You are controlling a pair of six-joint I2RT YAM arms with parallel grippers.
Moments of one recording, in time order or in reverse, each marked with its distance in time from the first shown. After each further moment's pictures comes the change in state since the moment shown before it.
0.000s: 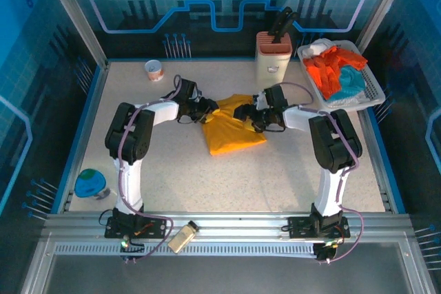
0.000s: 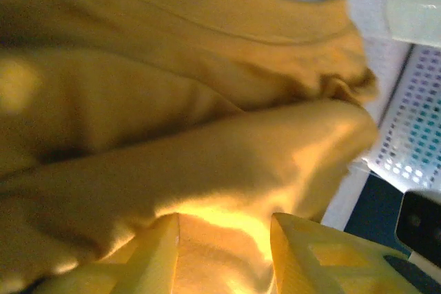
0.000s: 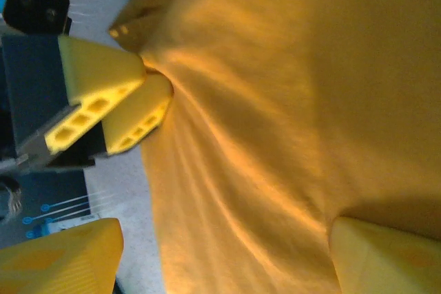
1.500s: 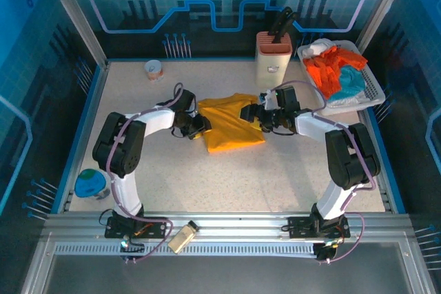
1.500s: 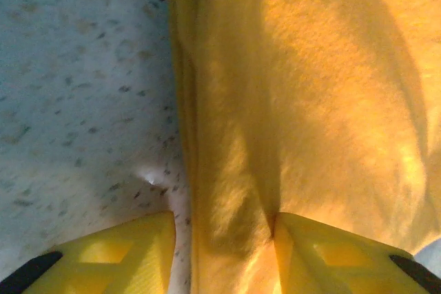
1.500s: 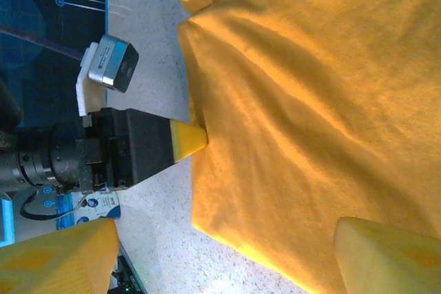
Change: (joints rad) left arm -0.053 -0.190 -0.156 -0.282 -0.183 0.296; right arm -0.041 -0.218 -0.112 -0.021 -0.051 -0.077
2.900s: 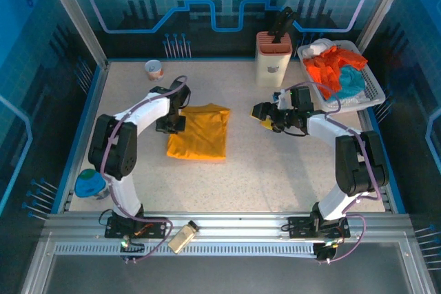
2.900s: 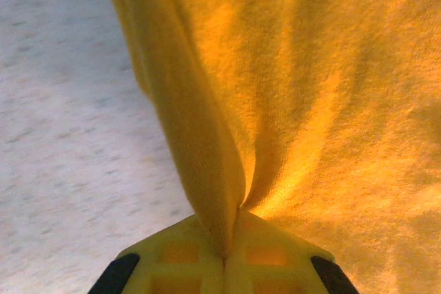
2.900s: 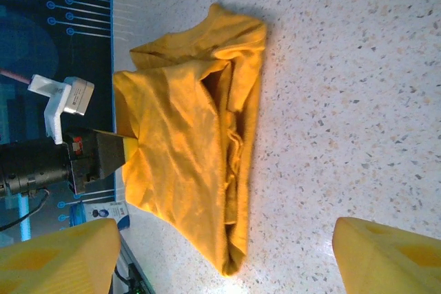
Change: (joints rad) left arm 0.055 -0.072 0.175 -0.603 -0.593 0.444; right arm -0.105 -0.082 -0.048 -0.047 -0.047 -0.010
